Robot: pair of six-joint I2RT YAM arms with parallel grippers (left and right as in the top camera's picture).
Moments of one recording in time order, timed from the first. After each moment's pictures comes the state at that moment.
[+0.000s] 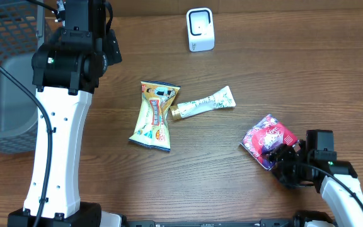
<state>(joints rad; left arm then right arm) -0.14 1.61 1.95 -1.23 -0.50 -0.30 -0.08 1.08 0.42 -0.62 -0.46 0.87</state>
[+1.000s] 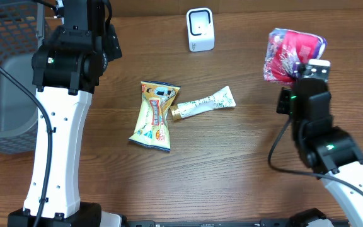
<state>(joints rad) -0.14 1.61 1.95 -1.17 -0.50 -0.30 0.34 1.09 0.96 -0.49 0.53 0.20</state>
